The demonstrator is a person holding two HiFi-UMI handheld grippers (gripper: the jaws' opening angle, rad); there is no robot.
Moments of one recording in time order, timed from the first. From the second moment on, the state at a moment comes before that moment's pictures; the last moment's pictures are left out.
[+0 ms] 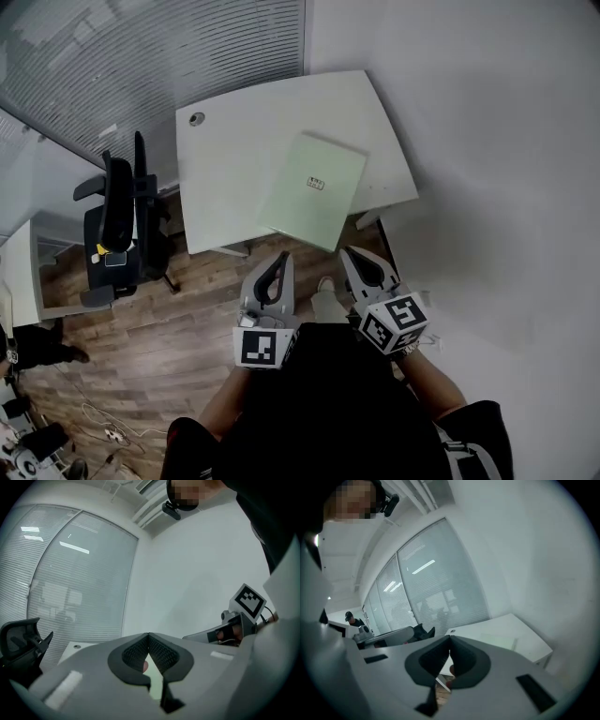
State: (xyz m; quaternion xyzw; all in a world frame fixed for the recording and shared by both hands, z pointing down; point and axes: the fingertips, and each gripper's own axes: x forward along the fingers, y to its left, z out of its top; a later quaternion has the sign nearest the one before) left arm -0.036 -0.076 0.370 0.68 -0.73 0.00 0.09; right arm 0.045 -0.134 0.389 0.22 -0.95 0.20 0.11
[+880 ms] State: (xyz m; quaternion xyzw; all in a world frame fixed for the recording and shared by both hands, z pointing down) left arm -0.007 -0.114 0.387 0.59 -0.81 0.00 0.08; right arm 0.053 -0.193 0.540 0.10 -0.90 0.40 0.17
